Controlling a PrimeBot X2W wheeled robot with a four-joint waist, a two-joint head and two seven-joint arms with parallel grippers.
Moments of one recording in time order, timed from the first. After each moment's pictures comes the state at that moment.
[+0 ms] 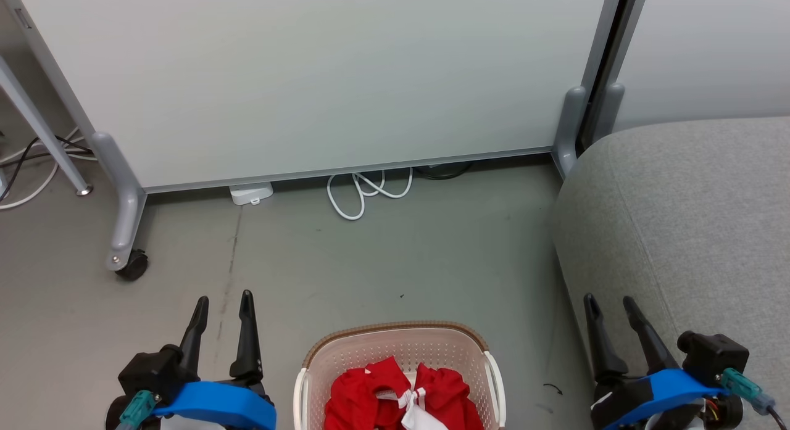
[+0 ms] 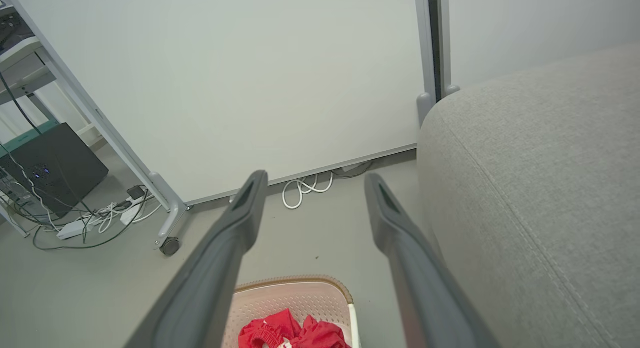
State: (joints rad) left arm -0.04 0.06 -0.08 0.28 -0.33 -0.08 -0.20; right arm -0.08 -0.04 0.01 0.35 0.35 0.13 -0.19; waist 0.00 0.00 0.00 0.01
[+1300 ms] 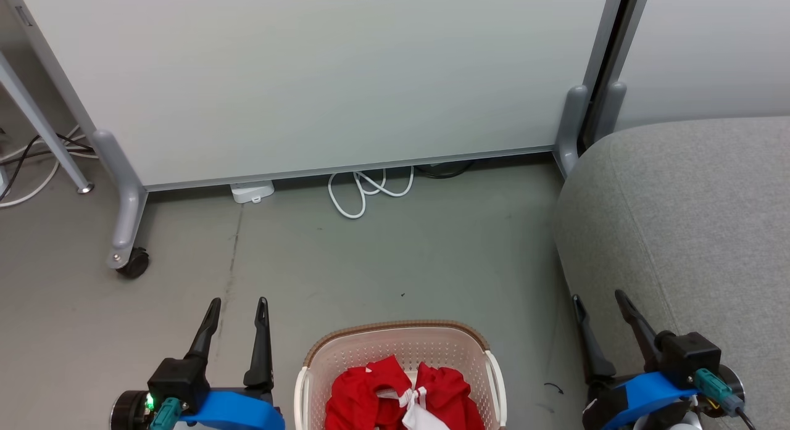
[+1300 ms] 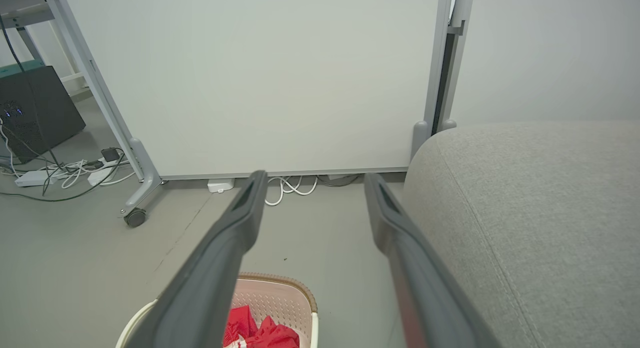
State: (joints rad) left arm -0.04 0.05 -0.09 0.32 -0.14 -0.08 -0.26; right arm -0.10 -0.05 0.02 0.38 0.12 0.13 -0.26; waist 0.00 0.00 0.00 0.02
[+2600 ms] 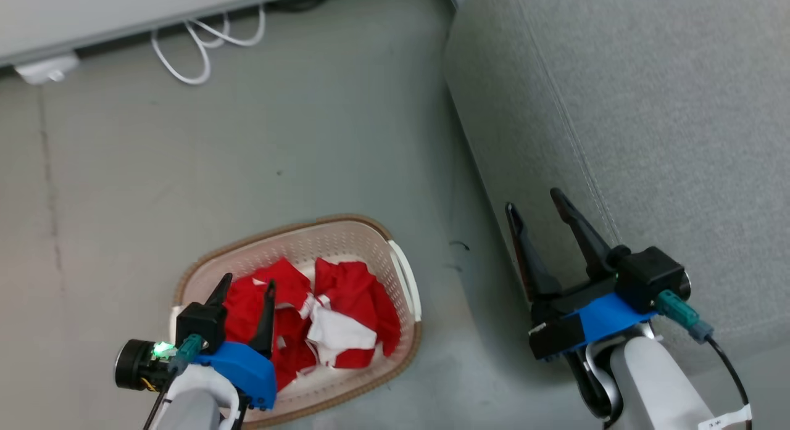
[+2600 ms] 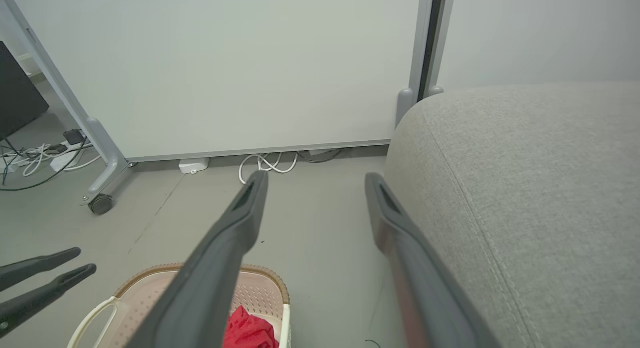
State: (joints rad) left arm -0.29 0.11 -0.17 0.69 -0.10 -0.11 -0.26; right arm -0.31 -0.05 0.20 0.30 0.17 0.13 -0.26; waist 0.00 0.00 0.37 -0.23
